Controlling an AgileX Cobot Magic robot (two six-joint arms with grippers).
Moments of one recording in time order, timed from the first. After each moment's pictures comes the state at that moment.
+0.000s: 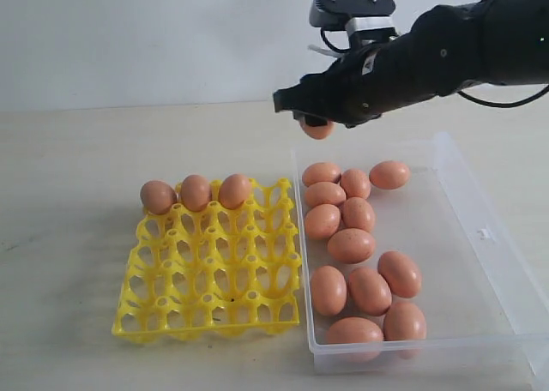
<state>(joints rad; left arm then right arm) -0.01 0.01 0.00 -0.04 0.37 0.24 0.49 1.79 -1.19 0.07 0.18 0.13</state>
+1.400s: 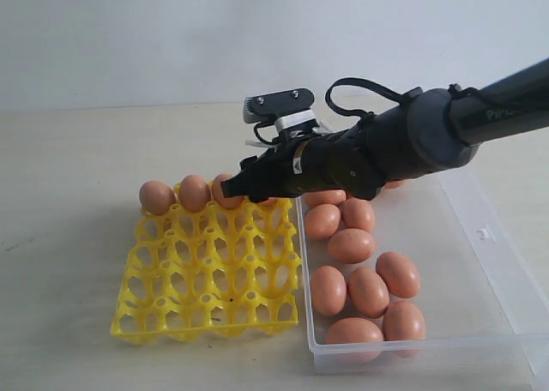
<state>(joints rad) -0.01 0.01 0.00 -0.04 0.37 0.24 0.59 2.08 -1.19 -0.21 -0.10 0.35</state>
